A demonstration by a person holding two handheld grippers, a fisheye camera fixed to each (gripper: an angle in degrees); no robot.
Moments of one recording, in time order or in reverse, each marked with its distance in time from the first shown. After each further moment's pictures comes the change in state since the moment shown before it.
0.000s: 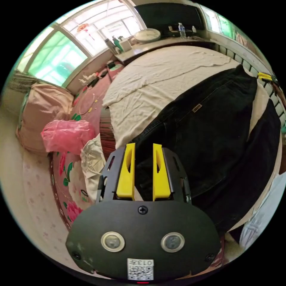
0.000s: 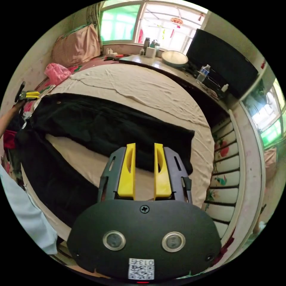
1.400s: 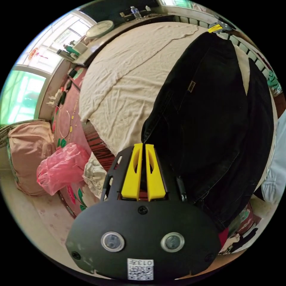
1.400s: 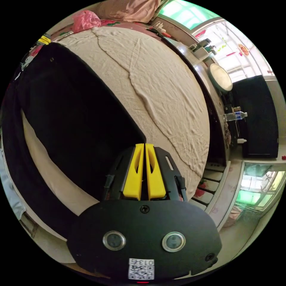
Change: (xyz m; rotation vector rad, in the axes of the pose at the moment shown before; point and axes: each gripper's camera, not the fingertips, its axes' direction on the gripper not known) left arm 0.019 0.008 0.028 -0.111 0.058 0.373; right arm -0.118 -0.107 0.126 -0.193 0.161 -0.482
